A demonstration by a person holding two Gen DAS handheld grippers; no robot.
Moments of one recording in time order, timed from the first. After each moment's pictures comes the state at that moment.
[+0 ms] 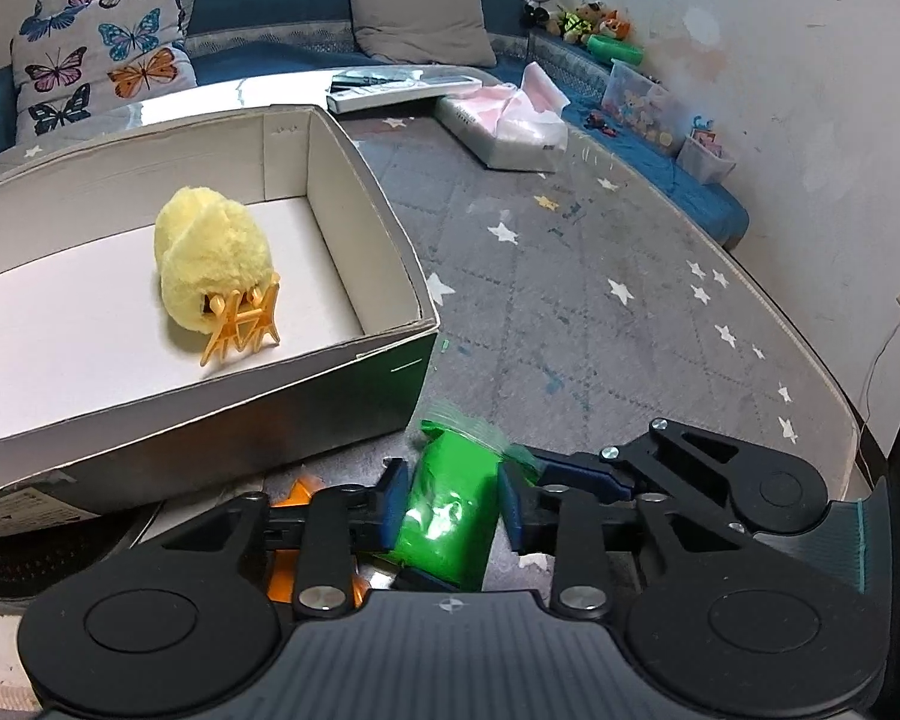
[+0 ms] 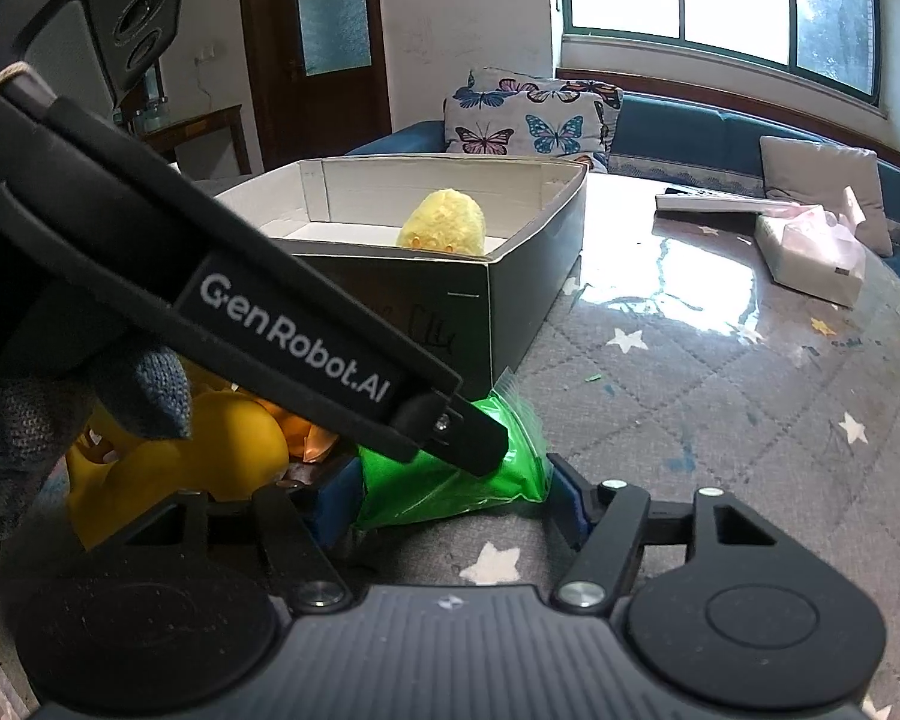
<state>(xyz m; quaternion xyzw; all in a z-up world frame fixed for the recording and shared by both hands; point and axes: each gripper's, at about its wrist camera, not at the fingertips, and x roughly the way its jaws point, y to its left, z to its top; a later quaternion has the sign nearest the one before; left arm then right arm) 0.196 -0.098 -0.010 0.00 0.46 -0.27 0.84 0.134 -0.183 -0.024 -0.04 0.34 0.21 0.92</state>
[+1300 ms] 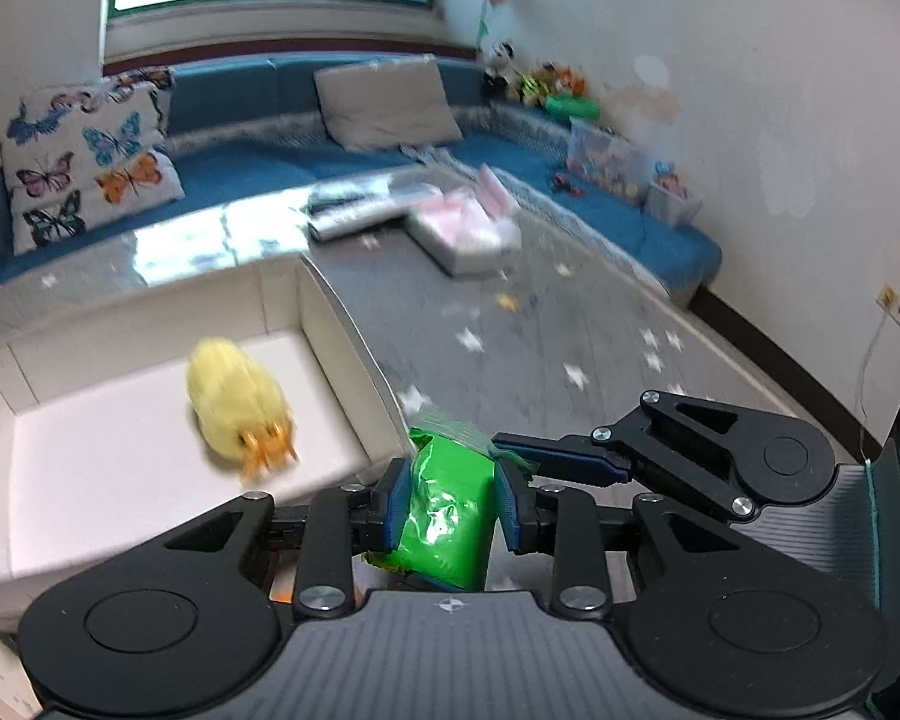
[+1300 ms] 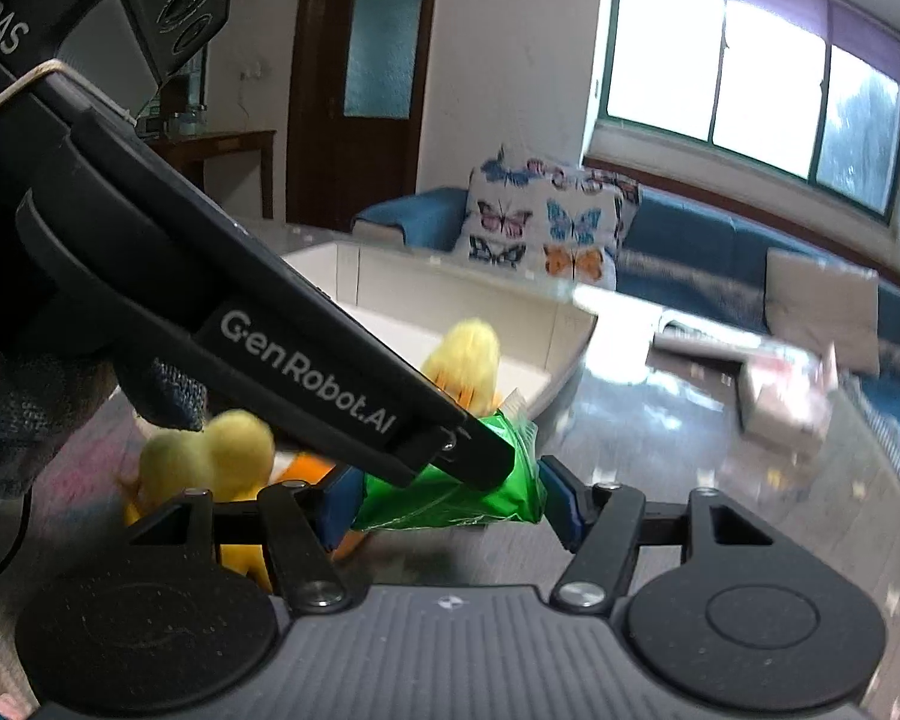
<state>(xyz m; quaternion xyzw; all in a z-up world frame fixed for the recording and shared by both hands) 0.181 -0.090 0.056 0.02 0.38 -0.29 0.88 0.124 -0.170 0.038 -0.12 0.25 0.23 0.93</state>
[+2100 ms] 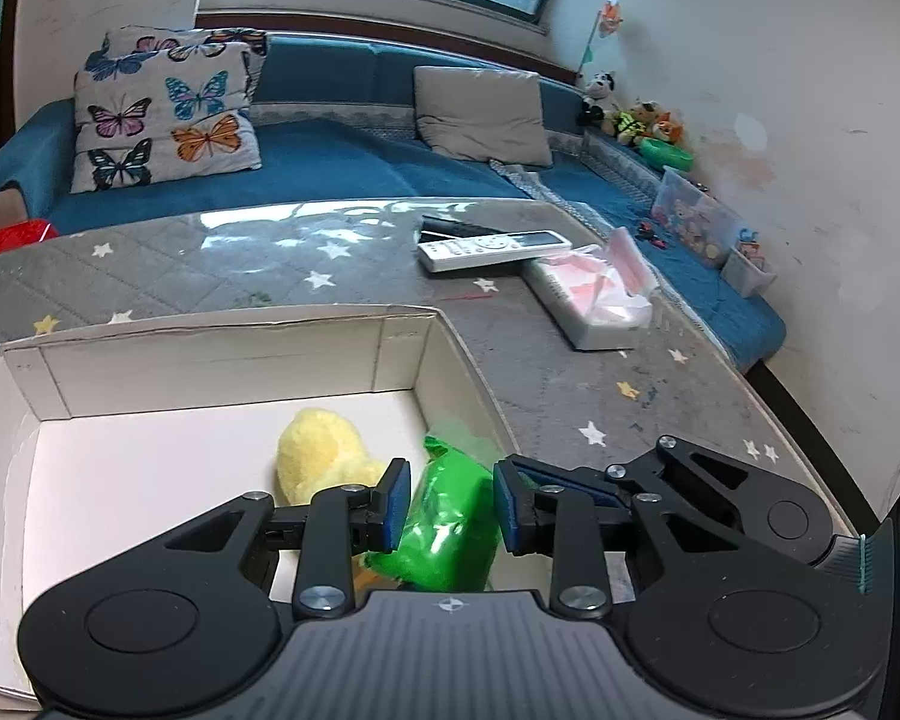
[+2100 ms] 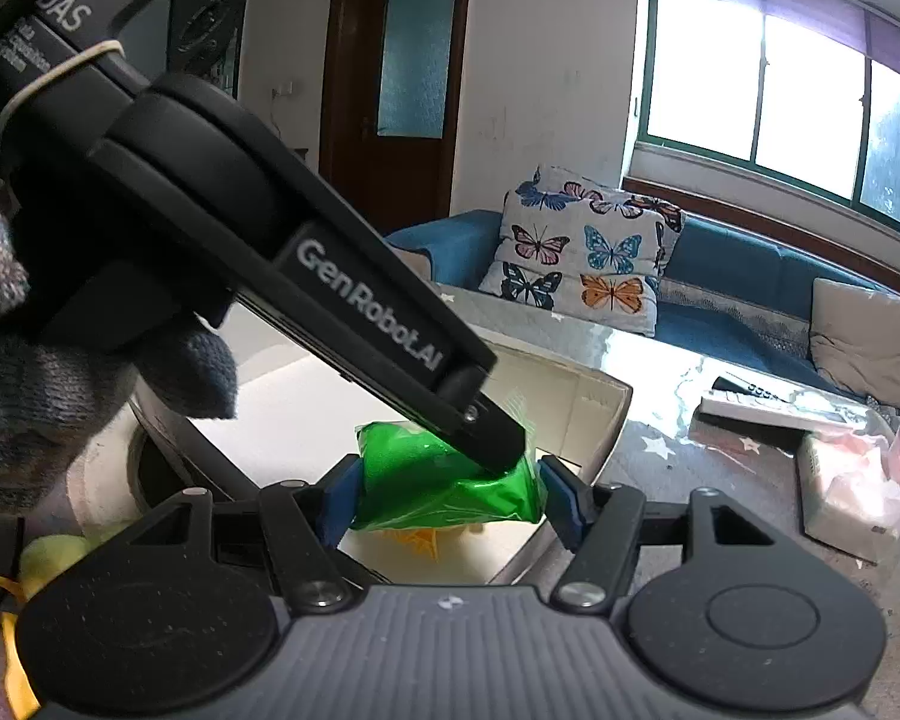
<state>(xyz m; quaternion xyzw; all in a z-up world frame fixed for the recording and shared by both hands) 0.271 -0.061 0.039 -0.05 0.40 -0.22 0.89 0.222 -0.160 0.017 -0.11 0.24 0.27 0.93</state>
